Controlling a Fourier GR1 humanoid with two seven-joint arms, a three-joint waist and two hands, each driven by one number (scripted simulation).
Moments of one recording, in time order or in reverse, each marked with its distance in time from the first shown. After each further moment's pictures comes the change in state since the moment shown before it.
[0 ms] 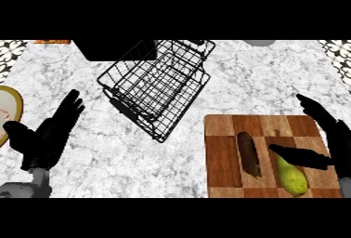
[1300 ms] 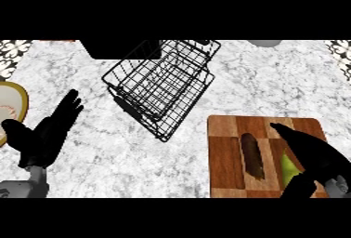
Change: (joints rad) left arm -0.010 -0.009 0.045 0.043 -0.004 -0.081 -0.016; right arm -0.217 -0.173 0.302 -0.155 -0.023 0.568 0.688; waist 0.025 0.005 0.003
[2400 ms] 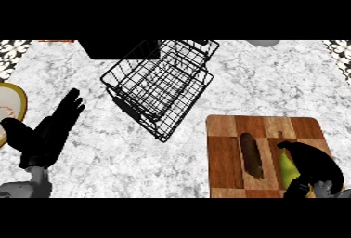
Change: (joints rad) left arm 0.006 -0.070 0.050 -0.059 -0.065 -0.028 0.070; right arm 0.165 0.138 -0.071 0.224 0.351 0.077 -0.167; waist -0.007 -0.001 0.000
